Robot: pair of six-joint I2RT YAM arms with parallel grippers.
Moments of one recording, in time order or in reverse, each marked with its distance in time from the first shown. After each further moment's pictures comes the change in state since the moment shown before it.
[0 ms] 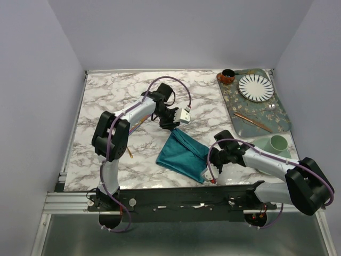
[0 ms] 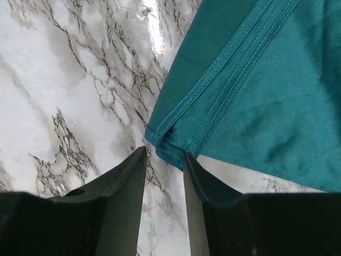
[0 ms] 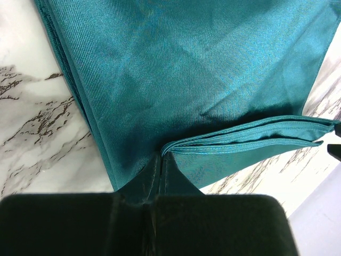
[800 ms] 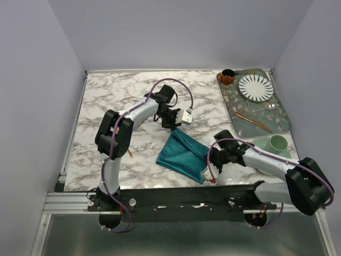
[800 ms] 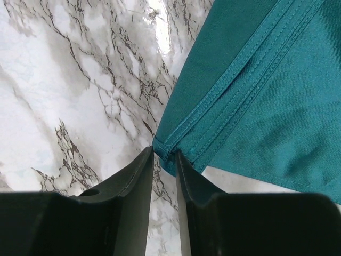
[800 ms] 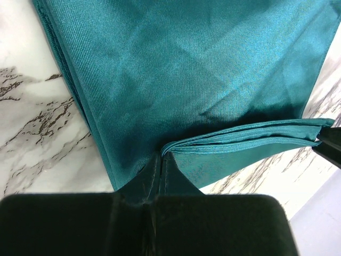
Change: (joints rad) left arm -0.015 0.047 0.001 0.061 -0.017 0.015; right arm 0.000 0.000 0.005 -0.008 0.000 0.013
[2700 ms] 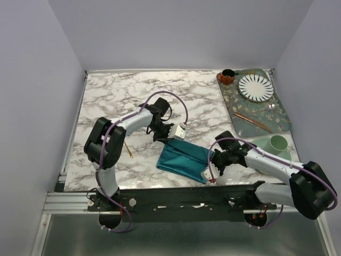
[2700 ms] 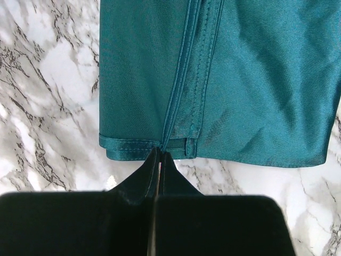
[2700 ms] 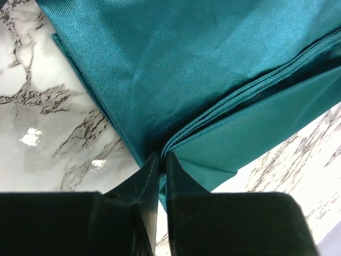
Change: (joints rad) left arm -0.016 -0.180 -0.280 -0.064 -0.021 0.038; right arm 0.000 -0.051 0.008 -0.116 0.006 0.142
